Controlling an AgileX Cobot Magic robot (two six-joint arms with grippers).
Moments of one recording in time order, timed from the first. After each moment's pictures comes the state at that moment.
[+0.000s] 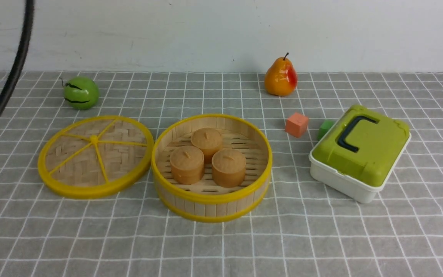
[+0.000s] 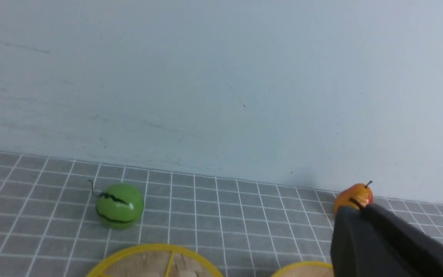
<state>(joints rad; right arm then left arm) 0.00 -0.01 0.02 0.05 0.40 0.10 -0.13 0.78 -0.91 -0.04 0.29 -0.24</state>
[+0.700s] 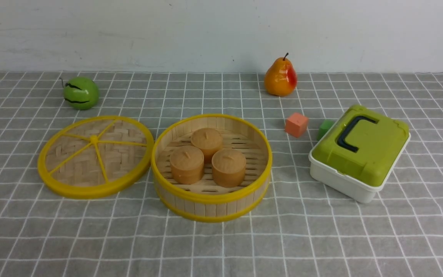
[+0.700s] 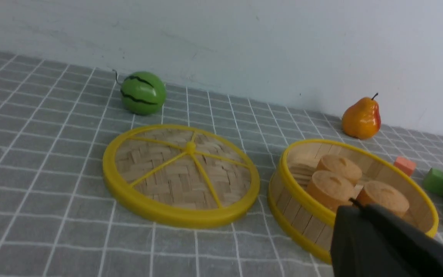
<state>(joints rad) 0.00 -0.01 0.02 0.05 0.40 0.10 -0.13 0.12 -0.22 -0.06 0.28 -0.24</state>
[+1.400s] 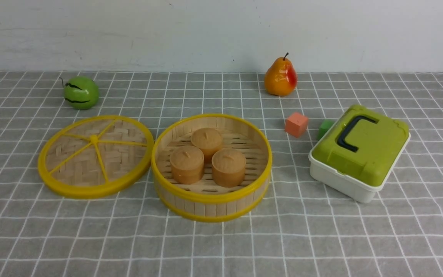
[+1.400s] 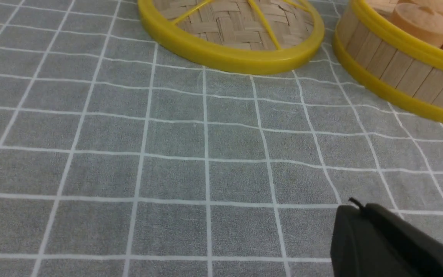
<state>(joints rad) 0.00 -0.01 0.02 0.05 0.40 0.10 -0.13 -0.01 0.03 0.02 0.40 -0.23</state>
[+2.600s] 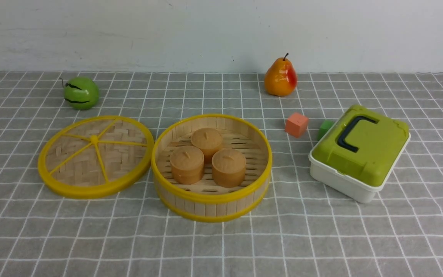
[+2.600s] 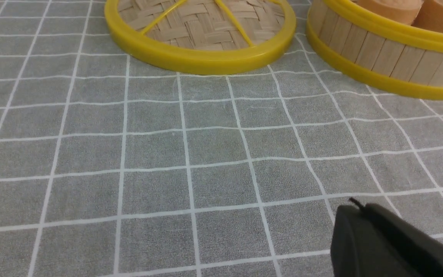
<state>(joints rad) 0.00 -0.01 0.02 0.05 0.40 0.10 -0.13 -0.01 0.03 -0.10 0.40 -0.01</state>
